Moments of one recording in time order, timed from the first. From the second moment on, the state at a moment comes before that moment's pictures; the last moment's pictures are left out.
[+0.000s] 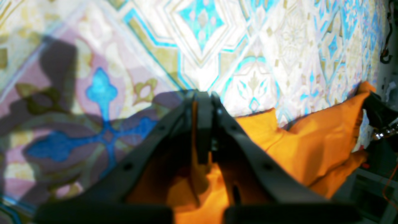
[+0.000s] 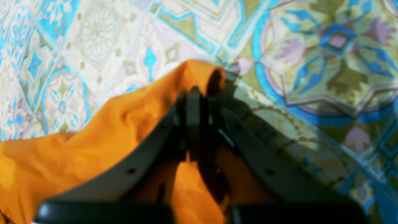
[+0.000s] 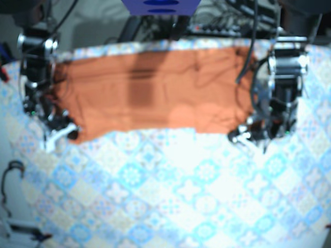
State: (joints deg) left arm -28.8 -19.7 -0.4 26.4 -44.5 -31.9 44.1; right arm 19.8 21.3 10.3 31.2 27.9 34.1 -21.6
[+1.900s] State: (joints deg) left arm -13.5 -27.8 8.4 61.9 -42.1 -32.1 52.9; right arm -6.4 25.5 19.2 64.8 27.9 34.3 -22.5
